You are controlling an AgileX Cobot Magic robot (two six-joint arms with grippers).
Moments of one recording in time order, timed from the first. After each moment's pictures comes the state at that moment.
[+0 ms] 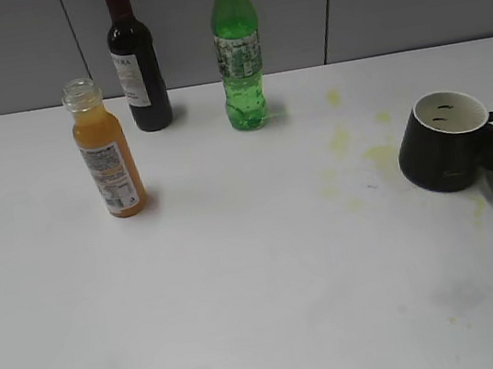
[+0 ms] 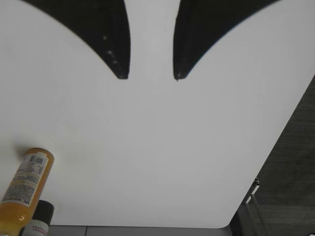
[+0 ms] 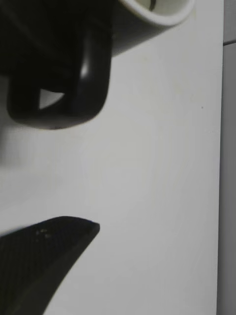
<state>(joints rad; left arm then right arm) -0.04 -0.01 -0.48 0.07 1.08 0.05 -0.19 2.15 -0.55 -0.15 -1.23 -0.02</state>
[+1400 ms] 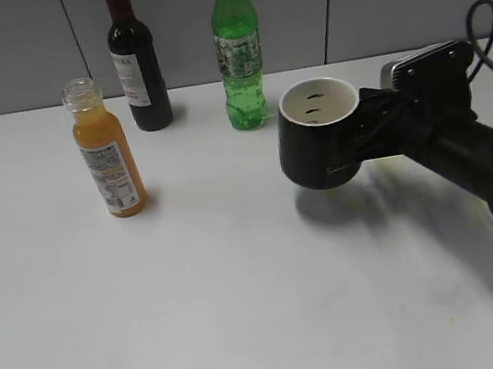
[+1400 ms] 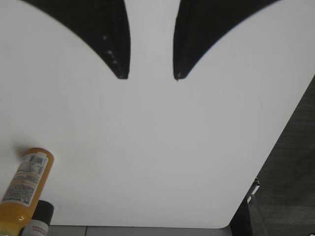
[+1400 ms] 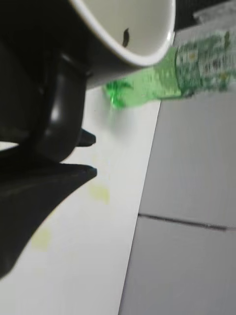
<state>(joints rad) -0.04 -0.01 -0.48 0.07 1.08 0.05 0.26 2.01 -0.62 -0.07 -1.17 0.02</state>
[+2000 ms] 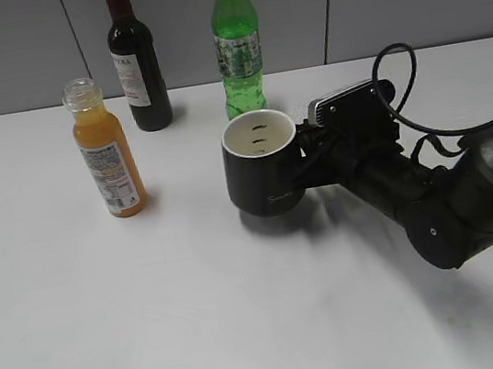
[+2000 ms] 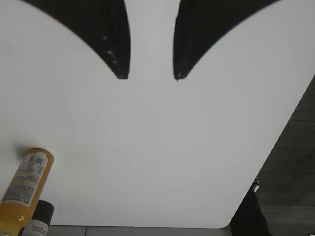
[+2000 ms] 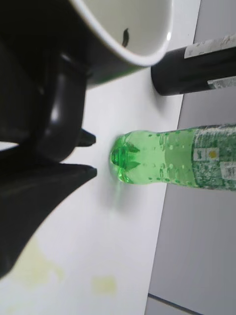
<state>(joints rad) -0.04 -0.01 -0.48 0.07 1.08 0.05 0.51 2.15 -0.73 0.17 -1.17 -0.02</state>
